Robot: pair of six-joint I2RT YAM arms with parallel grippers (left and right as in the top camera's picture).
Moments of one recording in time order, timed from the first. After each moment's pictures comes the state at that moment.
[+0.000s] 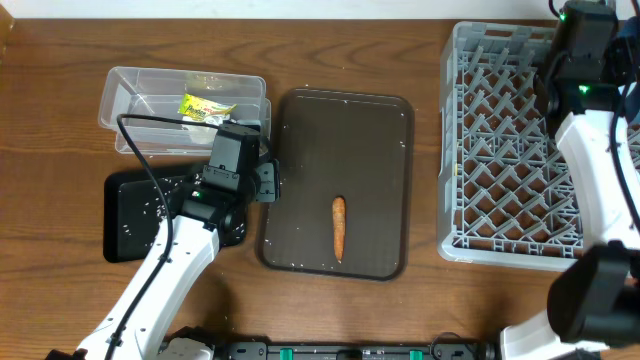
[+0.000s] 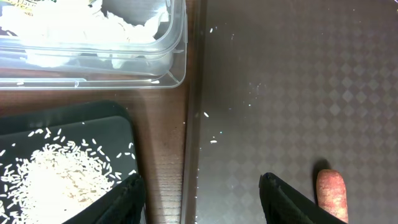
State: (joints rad) left arm -0.30 1.29 0.88 -0.55 -0.06 -0.28; right arm -0.08 1.75 1.49 -0.32 0.94 -0.65
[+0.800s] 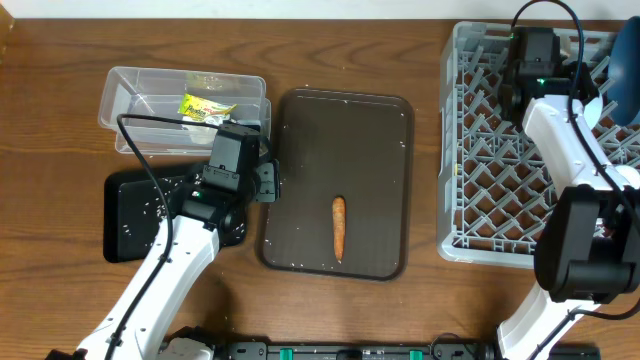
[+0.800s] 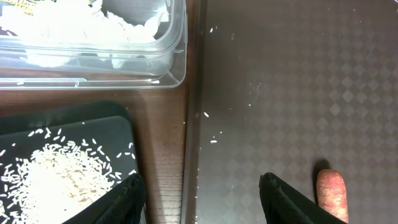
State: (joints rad) left arm -0.30 1.29 0.88 -0.55 -0.06 -0.28; right arm -0.02 1.94 1.50 -0.51 1.08 -0.51
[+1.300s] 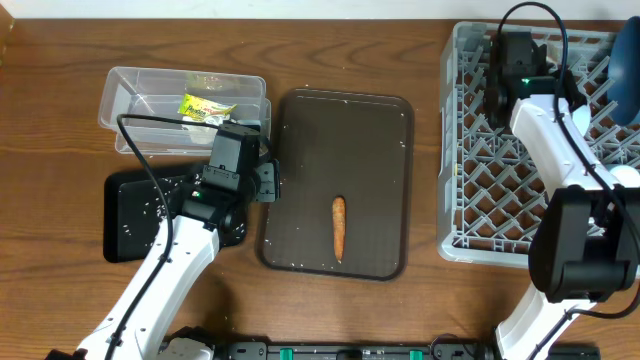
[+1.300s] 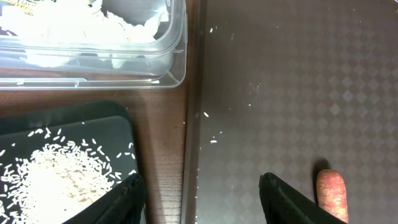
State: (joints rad) left arm -0.30 1.29 0.88 -0.55 -0.06 -0.28; right arm 0.03 1.94 1.50 -0.59 1.17 -0.40
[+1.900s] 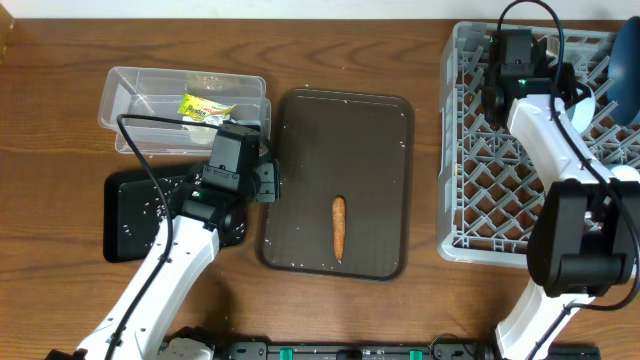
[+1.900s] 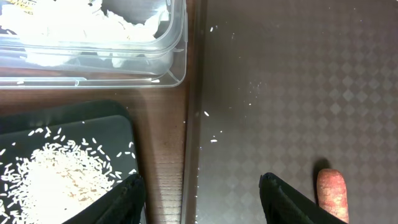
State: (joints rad) left arm -0.30 1.29 0.88 -0.55 -0.06 -0.28; right arm 0.03 1.97 1.49 -0.48 1.23 -0.48
